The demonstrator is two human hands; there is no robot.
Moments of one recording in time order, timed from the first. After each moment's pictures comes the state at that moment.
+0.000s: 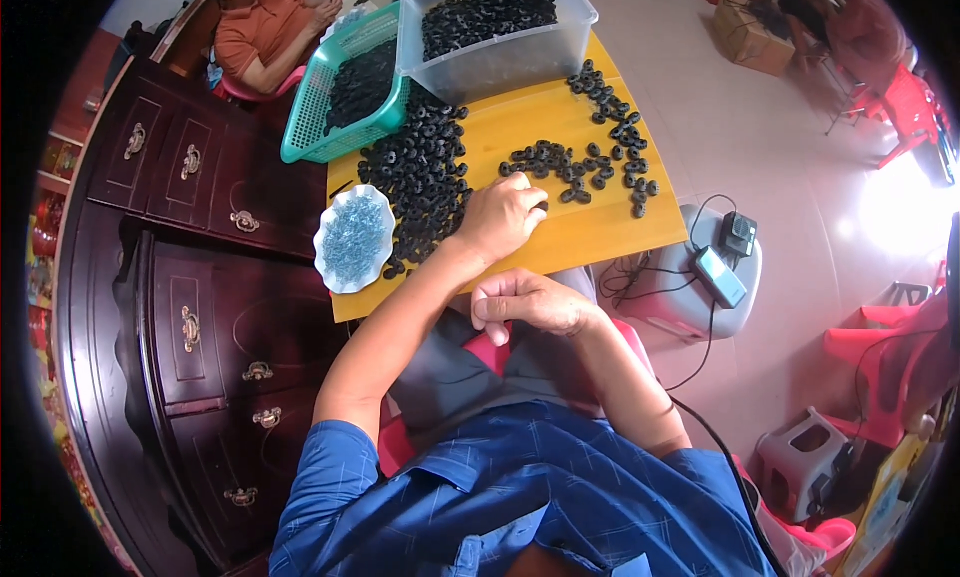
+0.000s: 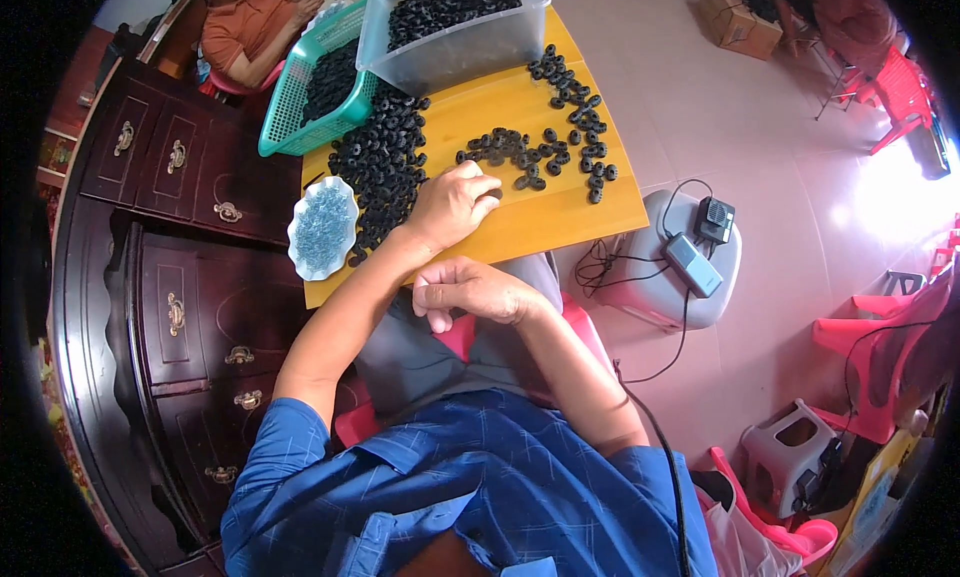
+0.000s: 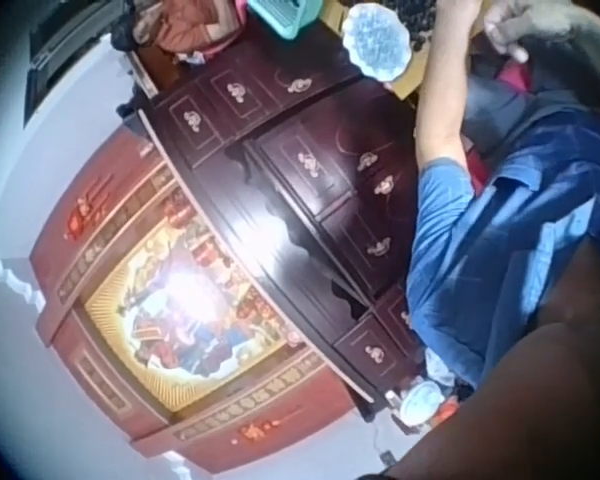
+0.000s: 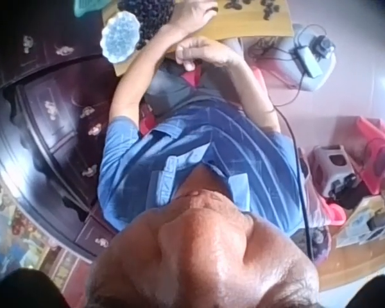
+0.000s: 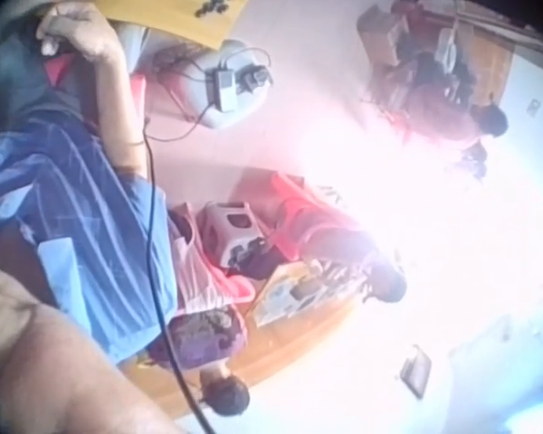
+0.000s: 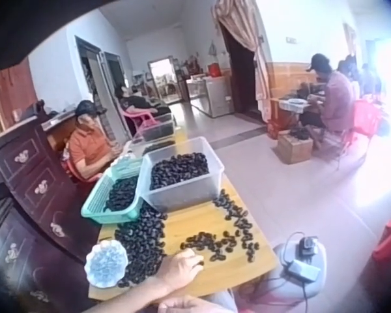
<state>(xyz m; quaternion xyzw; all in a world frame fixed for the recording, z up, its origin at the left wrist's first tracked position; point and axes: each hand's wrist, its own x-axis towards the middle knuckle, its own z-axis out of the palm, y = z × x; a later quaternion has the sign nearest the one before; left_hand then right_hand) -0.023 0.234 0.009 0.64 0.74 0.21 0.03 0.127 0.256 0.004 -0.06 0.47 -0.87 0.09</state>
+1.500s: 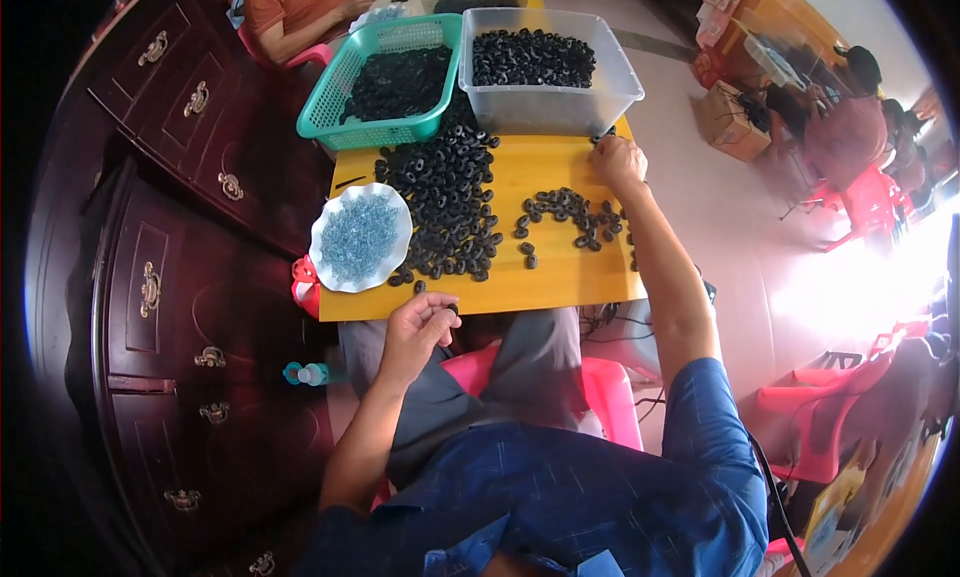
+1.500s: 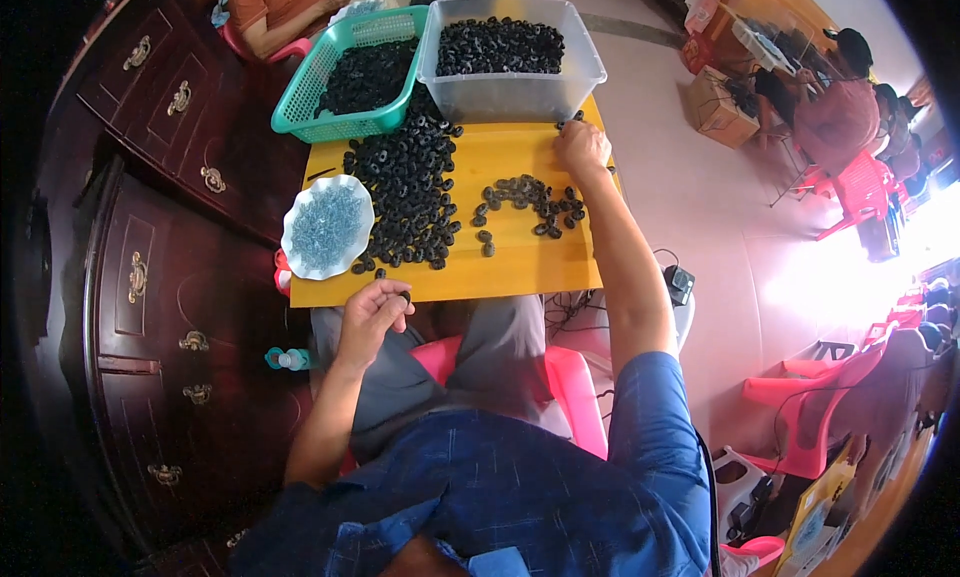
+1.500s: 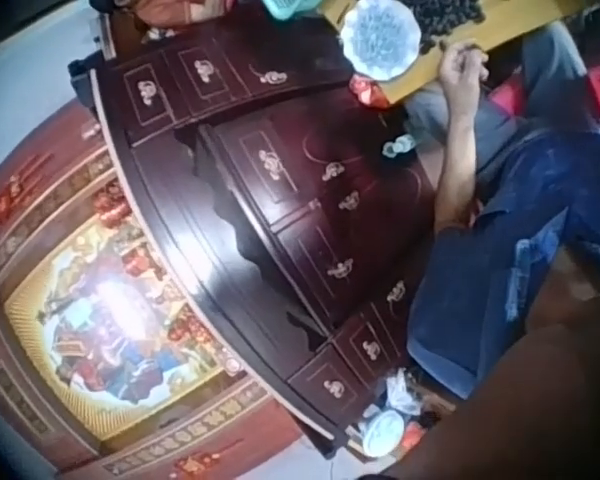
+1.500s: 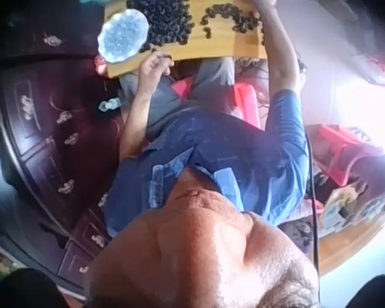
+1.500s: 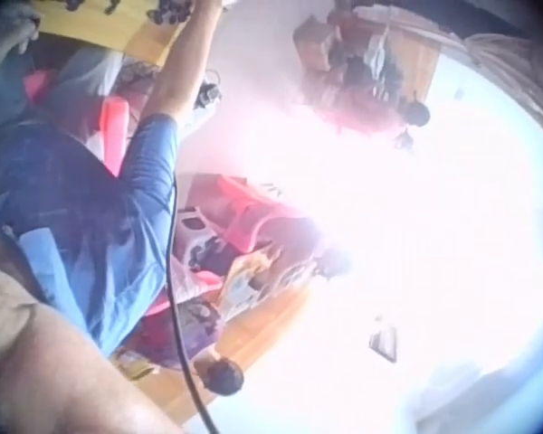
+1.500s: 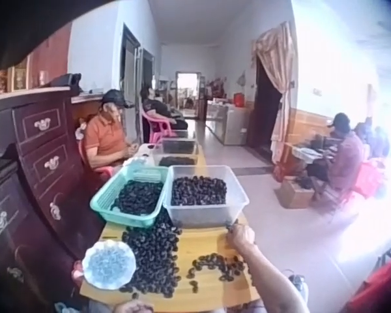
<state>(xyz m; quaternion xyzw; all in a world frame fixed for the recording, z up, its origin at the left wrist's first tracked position) -0.016 0.041 -0.006 0.22 0.59 0.68 0.36 0.002 0.489 -0.009 0.40 0.90 -0.08 -0.15</state>
